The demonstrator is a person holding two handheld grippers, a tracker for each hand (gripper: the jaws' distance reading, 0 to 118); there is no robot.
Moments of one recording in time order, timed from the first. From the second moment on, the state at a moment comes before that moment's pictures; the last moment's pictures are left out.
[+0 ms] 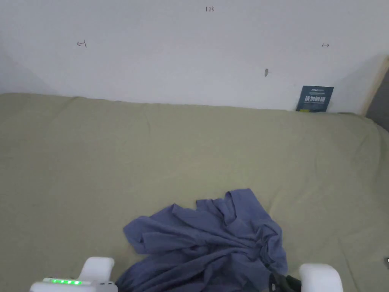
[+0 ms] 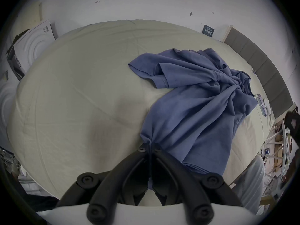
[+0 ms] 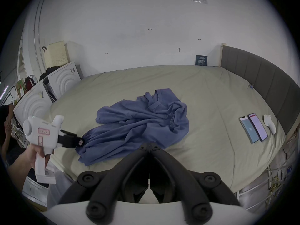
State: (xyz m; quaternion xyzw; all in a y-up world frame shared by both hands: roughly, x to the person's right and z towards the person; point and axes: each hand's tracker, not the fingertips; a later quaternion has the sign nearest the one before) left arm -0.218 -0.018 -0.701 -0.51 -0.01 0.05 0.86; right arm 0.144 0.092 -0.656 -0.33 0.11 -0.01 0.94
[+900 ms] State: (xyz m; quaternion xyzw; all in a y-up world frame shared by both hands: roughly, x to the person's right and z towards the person) left arm -0.232 -0.029 -0.713 -0.52 -0.02 0.09 0.85; right arm 0.131 0.033 -1.036 -0.49 0.17 0.14 0.85
